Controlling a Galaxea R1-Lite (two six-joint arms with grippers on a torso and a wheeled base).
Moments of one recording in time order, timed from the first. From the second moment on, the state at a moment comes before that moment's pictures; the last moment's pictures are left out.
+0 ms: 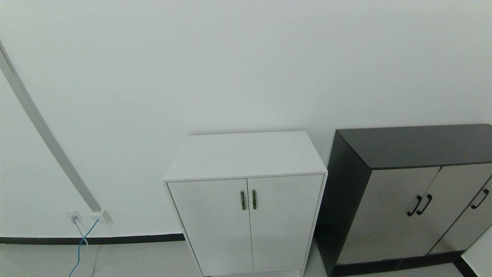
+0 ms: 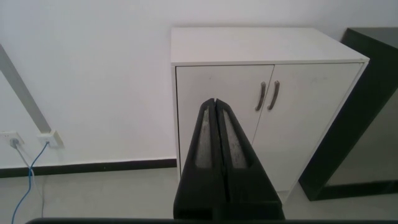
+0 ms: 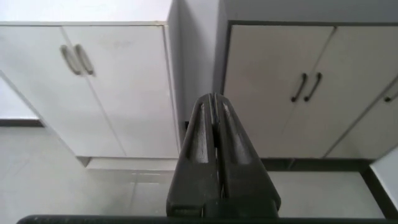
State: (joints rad) left arm 0.00 0.00 0.00 0.00 0.01 -0.02; right arm 0.11 0.12 -0.05 0.06 -0.05 -0.03
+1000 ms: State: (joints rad) left arm 0.00 0.00 0.00 0.00 0.01 -0.02; right arm -0.05 0.13 0.00 0.00 -0.02 -0.03
